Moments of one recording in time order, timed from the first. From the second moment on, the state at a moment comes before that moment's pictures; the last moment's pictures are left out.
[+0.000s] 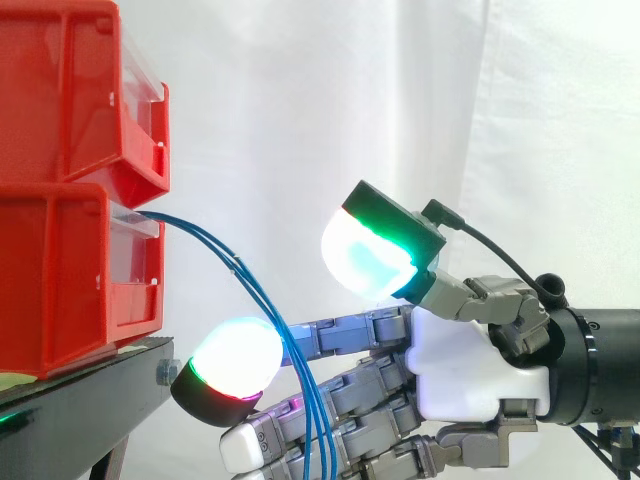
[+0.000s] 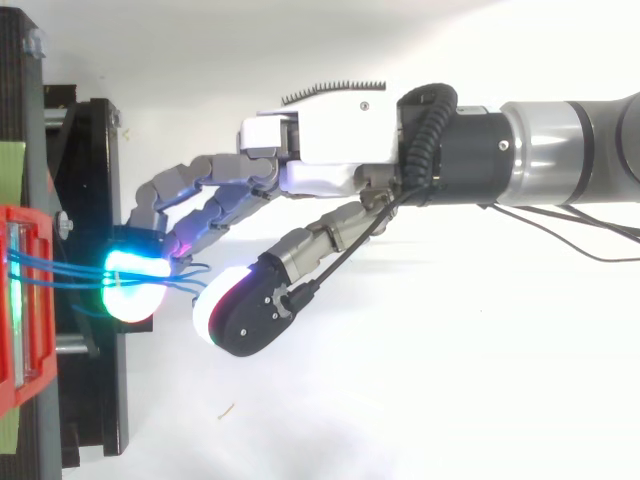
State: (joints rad) arm 0.04 -2.40 -1.16 -2.69 -1.60 0.02
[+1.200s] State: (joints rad) arm 0.03 -2.40 -1.16 -2.66 -1.63 0.00
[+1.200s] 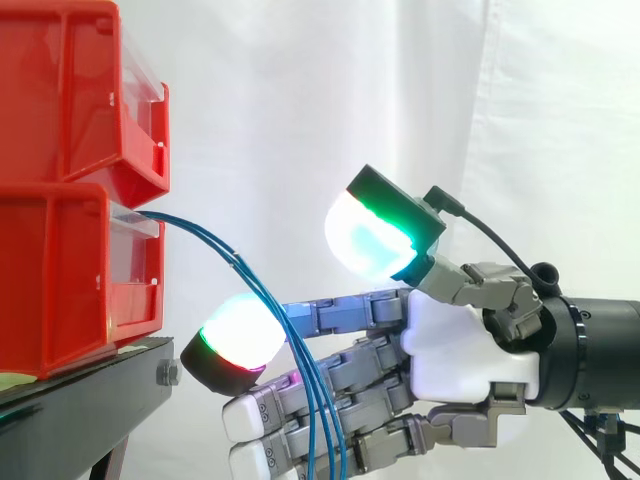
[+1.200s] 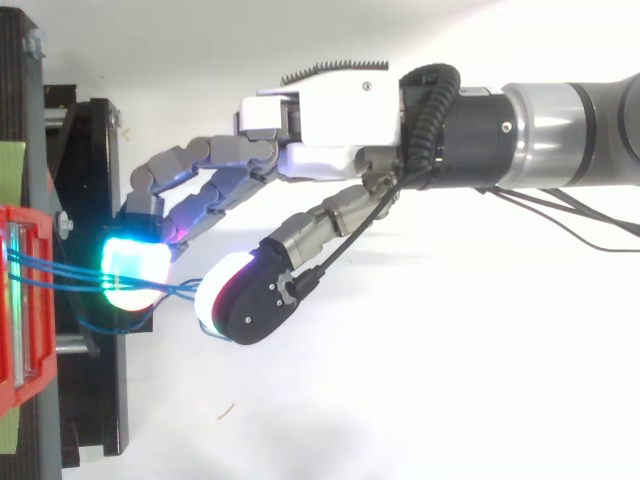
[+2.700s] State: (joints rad) arm 0.04 -2.35 -1.16 -2.71 -1.61 -0.05
